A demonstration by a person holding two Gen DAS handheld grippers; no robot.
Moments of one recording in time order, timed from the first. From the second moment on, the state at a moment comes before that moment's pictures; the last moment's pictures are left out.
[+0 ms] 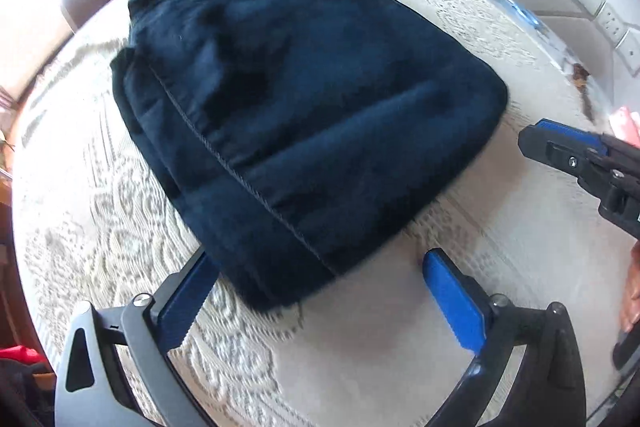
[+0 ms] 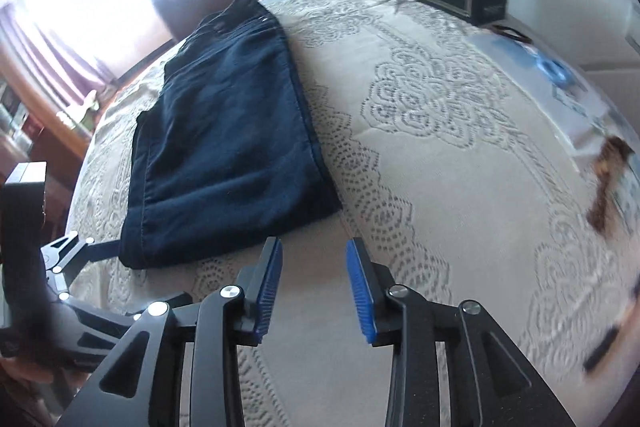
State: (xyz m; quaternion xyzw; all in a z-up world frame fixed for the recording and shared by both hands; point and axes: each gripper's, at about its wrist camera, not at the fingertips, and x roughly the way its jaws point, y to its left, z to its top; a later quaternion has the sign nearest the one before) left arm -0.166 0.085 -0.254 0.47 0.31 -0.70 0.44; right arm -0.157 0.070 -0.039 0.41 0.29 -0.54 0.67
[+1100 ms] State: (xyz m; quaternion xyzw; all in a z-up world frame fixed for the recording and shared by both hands) left arm -0.105 0.031 -0.152 0.40 0.29 -0.78 0.39; right arm -0.111 0.045 0.018 0.40 0.22 -0.53 0.72
